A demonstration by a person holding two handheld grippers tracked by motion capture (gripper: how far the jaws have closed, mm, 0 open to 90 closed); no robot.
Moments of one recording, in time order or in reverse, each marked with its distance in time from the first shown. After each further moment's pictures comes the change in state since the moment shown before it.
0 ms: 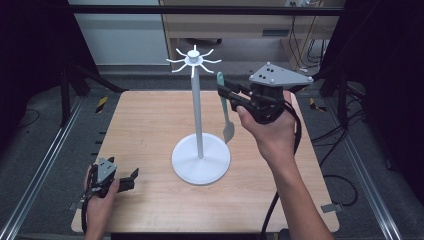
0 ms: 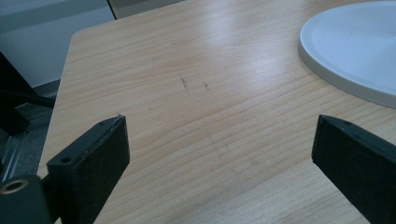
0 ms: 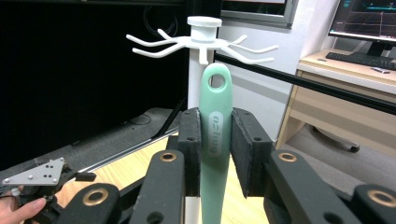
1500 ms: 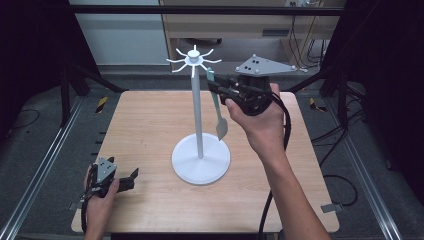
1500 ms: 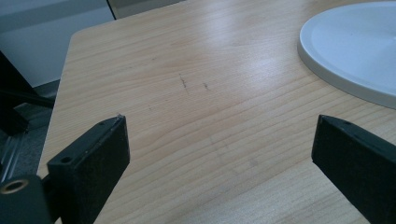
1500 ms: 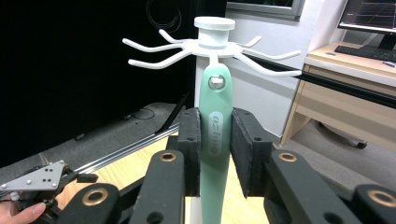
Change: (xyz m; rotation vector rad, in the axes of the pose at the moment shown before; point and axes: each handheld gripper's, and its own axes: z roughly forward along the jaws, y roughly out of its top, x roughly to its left) left arm 0.000 0.000 0.000 -0.001 -0.003 0.000; right arm 0.002 0.009 0.024 0.036 0.017 0.002
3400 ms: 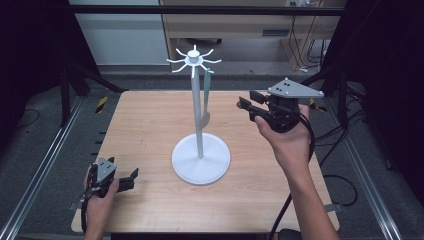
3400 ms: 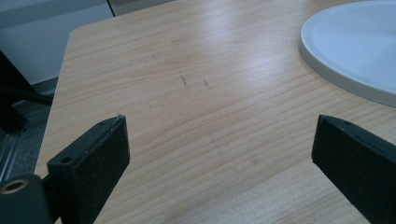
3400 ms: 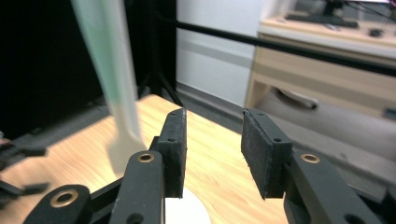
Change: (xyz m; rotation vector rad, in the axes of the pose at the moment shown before) left arm 0.001 -0.001 0.001 0.008 -0.003 -0.008; right arm -0.037 -0.060 -0.036 0.080 -0.180 0.062
